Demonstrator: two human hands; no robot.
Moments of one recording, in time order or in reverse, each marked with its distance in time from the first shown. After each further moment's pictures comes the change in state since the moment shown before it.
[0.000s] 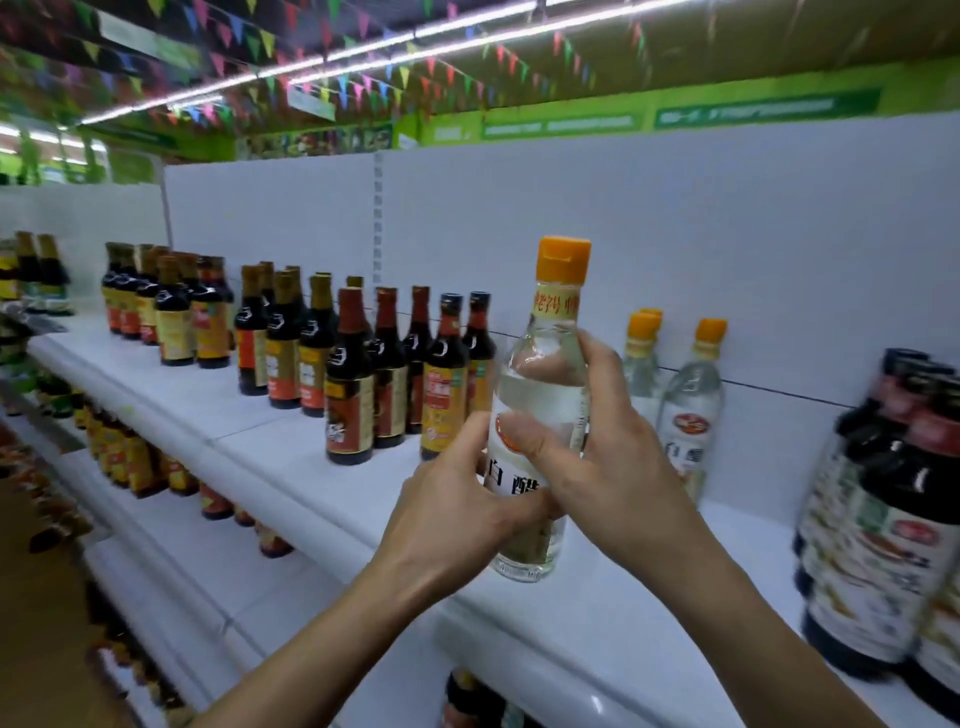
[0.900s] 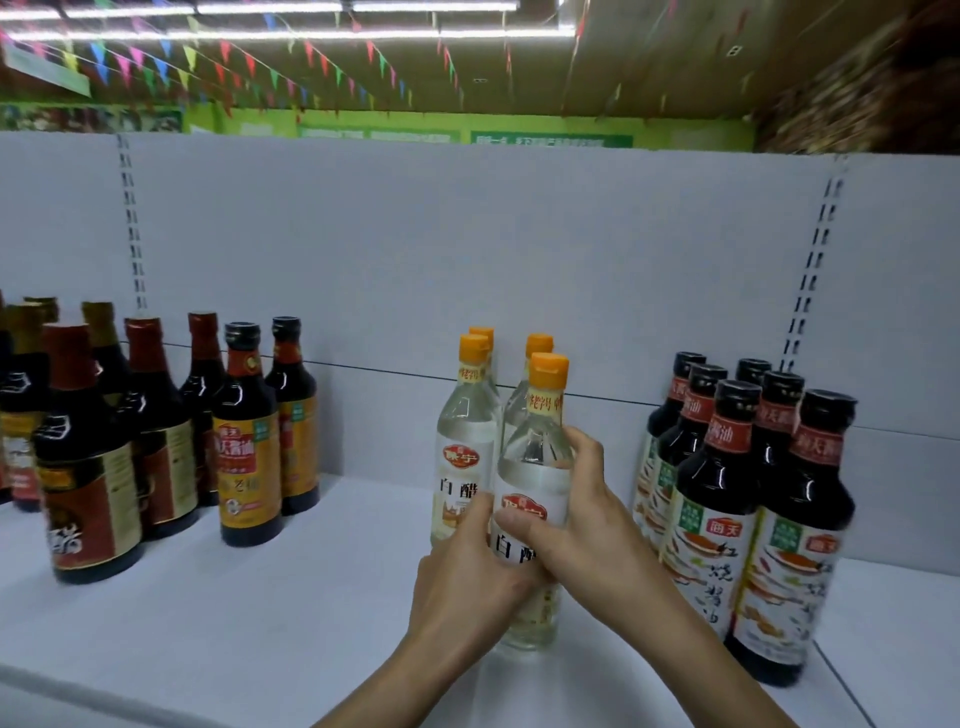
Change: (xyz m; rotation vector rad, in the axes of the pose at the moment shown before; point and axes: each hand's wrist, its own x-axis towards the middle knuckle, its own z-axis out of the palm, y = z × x) left_hand 0.055 0.005 0.149 -0.069 -0.298 -0.067; right_hand -0.017 0.104 -0.074 -0.287 0.132 0.433
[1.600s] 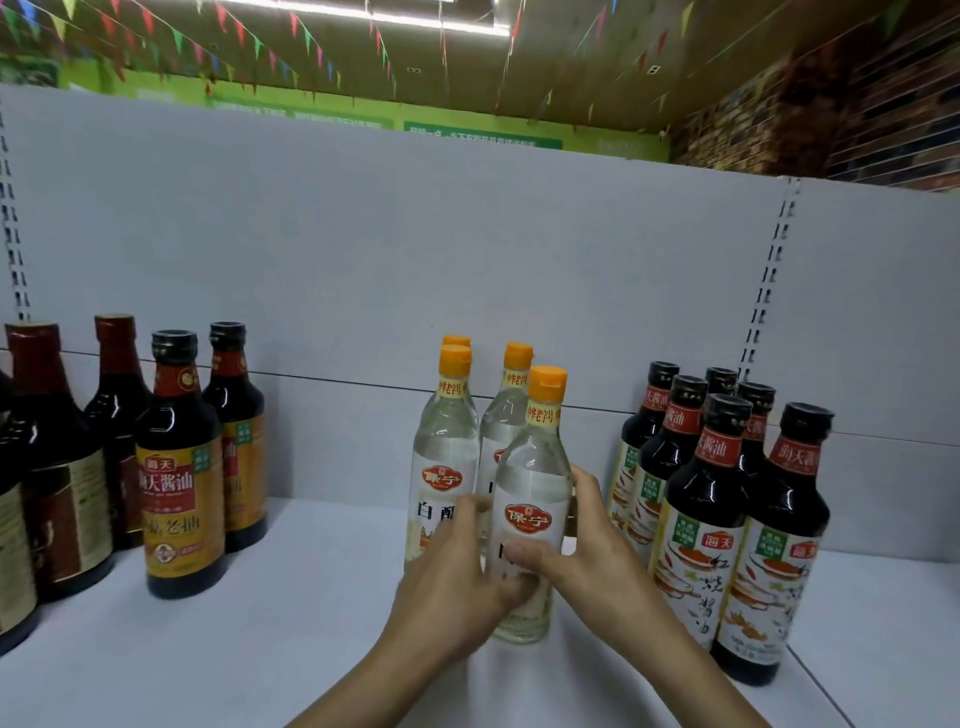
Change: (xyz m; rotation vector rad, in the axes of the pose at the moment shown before) left_hand 0.041 -0.015 -0.014 0.125 -0.206 0.162; right_hand 0.012 0.039 0.012 0.070 0.063 0.145
